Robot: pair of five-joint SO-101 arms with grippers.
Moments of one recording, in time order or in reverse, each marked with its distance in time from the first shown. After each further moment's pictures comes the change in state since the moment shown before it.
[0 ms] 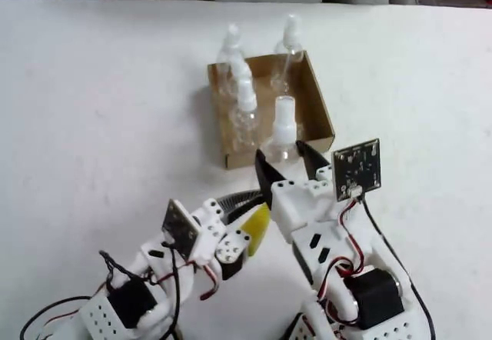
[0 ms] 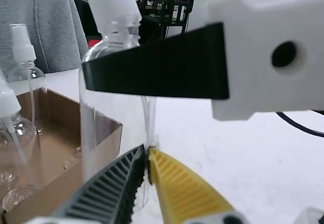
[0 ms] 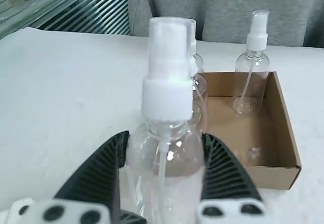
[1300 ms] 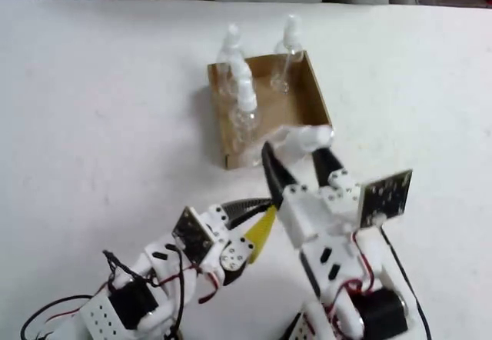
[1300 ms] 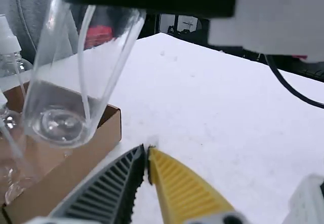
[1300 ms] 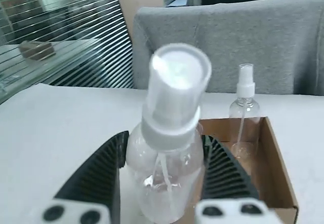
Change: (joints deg) left arm 1.9 0.0 0.0 4.0 -4.5; right arm 3.6 -6.9 4.6 -9.4 -1.6
